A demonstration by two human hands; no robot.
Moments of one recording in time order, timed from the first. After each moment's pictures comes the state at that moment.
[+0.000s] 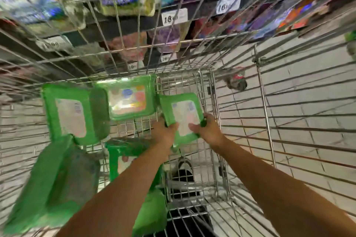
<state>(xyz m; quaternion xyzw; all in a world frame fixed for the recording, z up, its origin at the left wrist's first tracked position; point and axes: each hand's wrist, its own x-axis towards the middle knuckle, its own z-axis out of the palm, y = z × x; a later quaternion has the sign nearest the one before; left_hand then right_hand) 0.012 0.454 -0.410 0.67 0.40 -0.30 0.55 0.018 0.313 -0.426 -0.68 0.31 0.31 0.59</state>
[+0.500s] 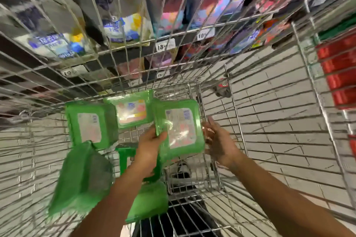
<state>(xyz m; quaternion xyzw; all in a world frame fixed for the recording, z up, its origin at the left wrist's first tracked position) -0.012 0.489 -0.281 0.62 0.34 -0.26 0.65 -0.009 0.291 -0.288 -0.48 0.41 0.31 0.71</state>
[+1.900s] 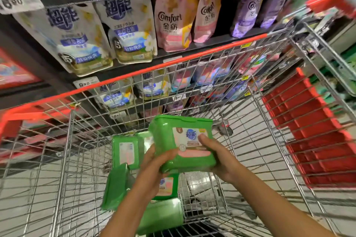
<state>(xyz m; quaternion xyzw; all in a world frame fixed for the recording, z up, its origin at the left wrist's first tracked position) -0.056 0.535 -0.076 0.52 0.30 -0.23 0.76 -0.031 0.339 -0.108 -0.50 0.25 0.31 0.77</state>
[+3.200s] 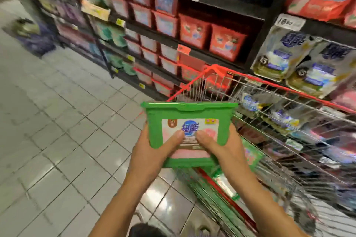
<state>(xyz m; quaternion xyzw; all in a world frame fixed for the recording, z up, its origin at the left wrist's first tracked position) -0.359 0.673 0.044 0.62 0.41 0.28 0.61 -0.218 0.571 0.037 -0.64 -0.27 0.31 0.65</state>
